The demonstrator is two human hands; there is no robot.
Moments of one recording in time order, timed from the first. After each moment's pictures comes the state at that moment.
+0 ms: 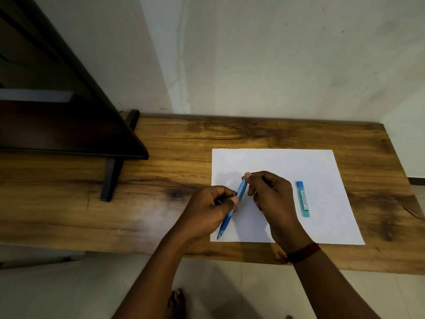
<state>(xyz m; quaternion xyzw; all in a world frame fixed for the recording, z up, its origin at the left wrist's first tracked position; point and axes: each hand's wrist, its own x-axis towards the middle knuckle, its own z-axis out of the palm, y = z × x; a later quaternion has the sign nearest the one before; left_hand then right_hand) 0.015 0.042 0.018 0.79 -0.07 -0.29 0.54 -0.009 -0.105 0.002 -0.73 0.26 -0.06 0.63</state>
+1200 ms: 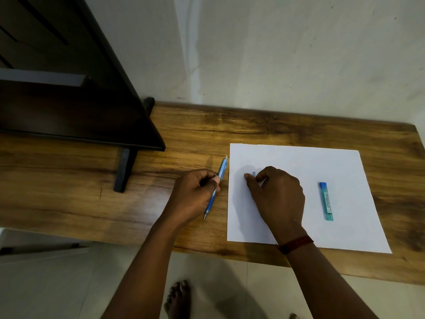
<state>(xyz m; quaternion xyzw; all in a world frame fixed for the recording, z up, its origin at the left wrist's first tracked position) 0.043 0.088 0.012 0.81 0.03 -0.22 0.54 0.008 -0.086 -0.019 -0.93 0.20 -0.12 0.28</state>
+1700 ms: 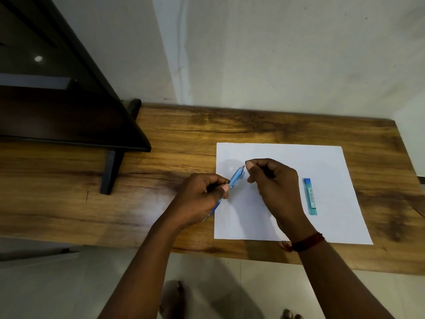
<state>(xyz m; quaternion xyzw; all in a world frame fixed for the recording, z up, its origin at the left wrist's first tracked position) 0.037 0.062 0.013 0.82 -0.08 -0.27 0.50 0.006 -0.105 0.004 -0.81 0.20 -0.08 0.55</state>
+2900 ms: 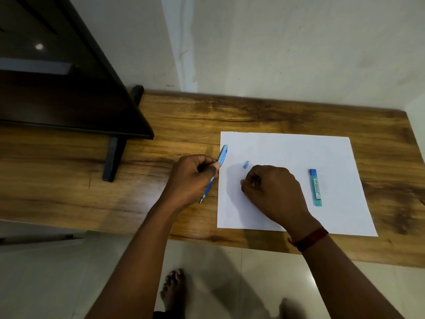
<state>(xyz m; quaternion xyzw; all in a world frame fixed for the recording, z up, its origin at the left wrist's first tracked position) 0.045 0.073 0.008 0.82 0.00 -0.19 0.54 -0.008 -0.109 -0.008 -0.97 0.06 0.01 0.25</state>
